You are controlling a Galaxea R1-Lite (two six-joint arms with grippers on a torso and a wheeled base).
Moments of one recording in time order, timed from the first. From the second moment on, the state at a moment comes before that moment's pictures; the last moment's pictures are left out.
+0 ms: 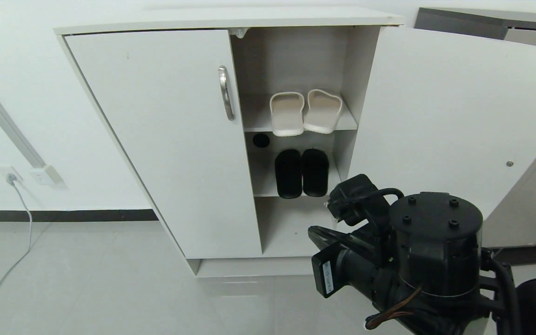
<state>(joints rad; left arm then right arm) 0.00 0.00 0.00 0.00 -0.02 0.01 1.02 1.70 -0.80 -0.66 -0.43 0.10</state>
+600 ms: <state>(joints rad) 0.00 0.00 0.00 0.00 -0.02 0.01 1.02 1.70 -0.80 -0.66 -0.43 0.10</state>
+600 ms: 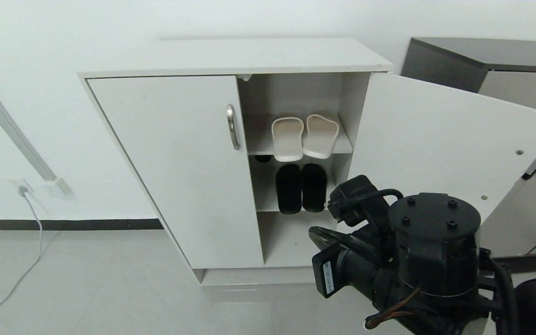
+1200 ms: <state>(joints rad) 0.00 0.00 0.00 0.00 -0.02 0.01 1.02 1.71 -0.79 -0.66 -0.44 0.10</state>
